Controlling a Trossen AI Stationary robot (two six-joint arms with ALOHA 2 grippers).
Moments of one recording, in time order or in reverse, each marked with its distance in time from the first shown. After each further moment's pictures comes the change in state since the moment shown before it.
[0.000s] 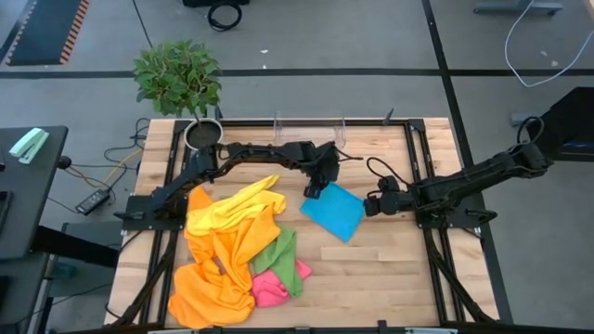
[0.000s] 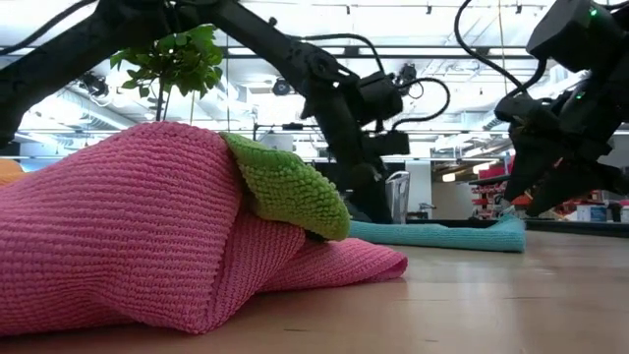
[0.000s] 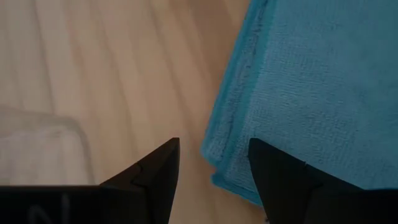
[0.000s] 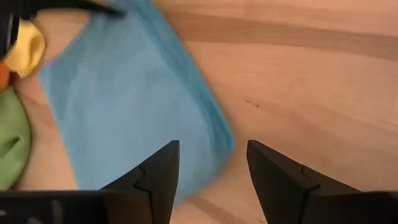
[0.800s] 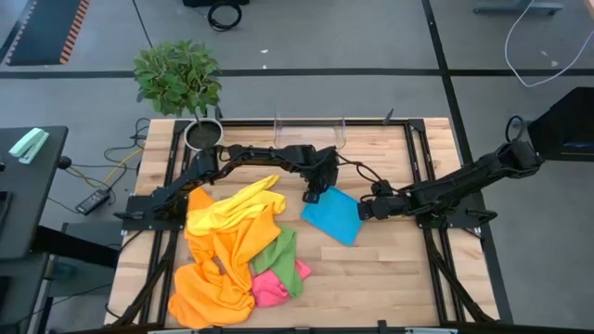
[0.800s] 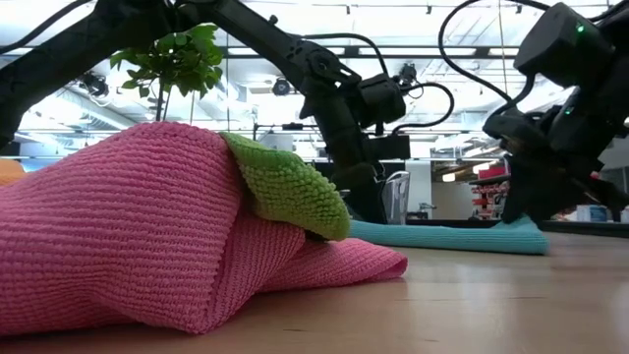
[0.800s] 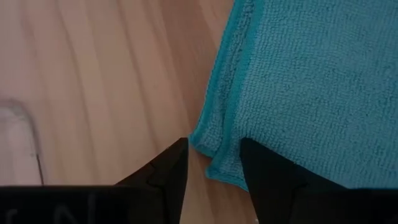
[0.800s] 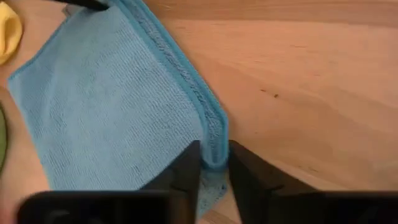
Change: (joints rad) left arm -0.021 0.003 -0.003 -0.058 0.017 -0.070; right arm 0.007 0.173 0.000 0.143 -0.016 -0.002
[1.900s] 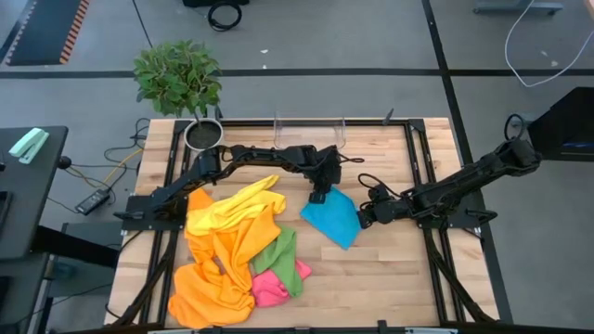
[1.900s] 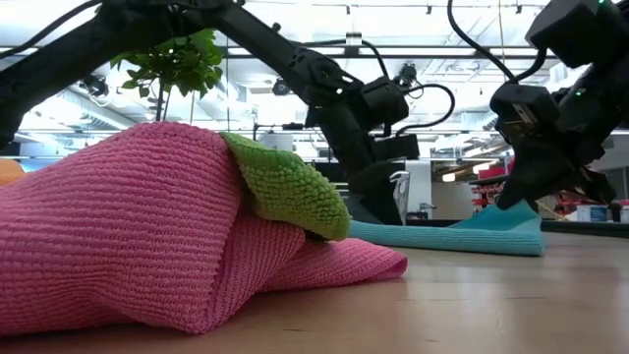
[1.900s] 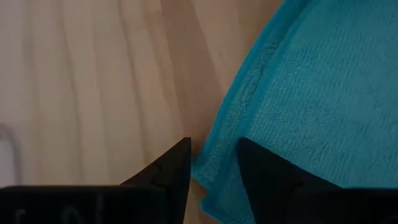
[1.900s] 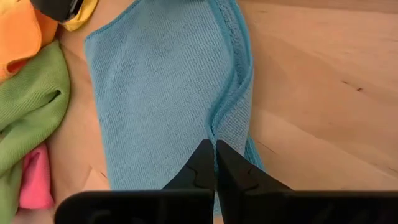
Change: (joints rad) left arm 0.001 0.033 0.003 0.108 0.074 -0.103; right arm 0.079 -0.023 0.001 0.115 -0.008 -0.107
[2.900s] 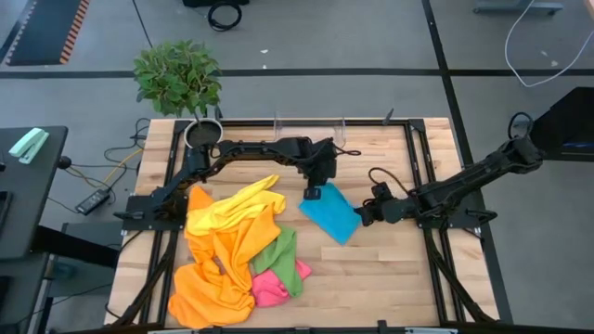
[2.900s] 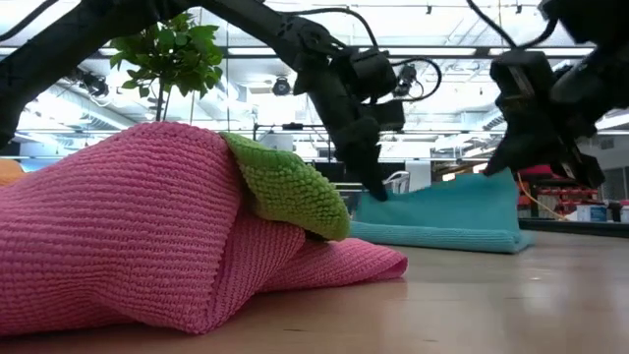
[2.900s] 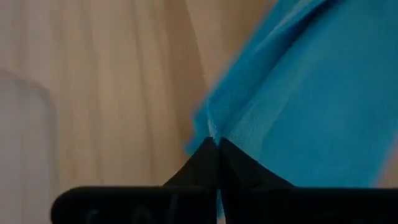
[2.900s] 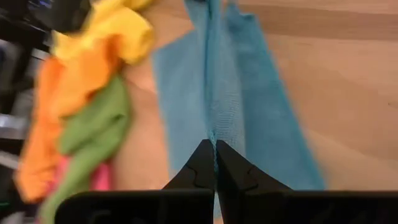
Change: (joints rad) left arm 0.013 -0.126 -0.002 -0.210 0.033 -0.055; right arm 0.055 -0.103 0.009 0.051 0.096 0.038
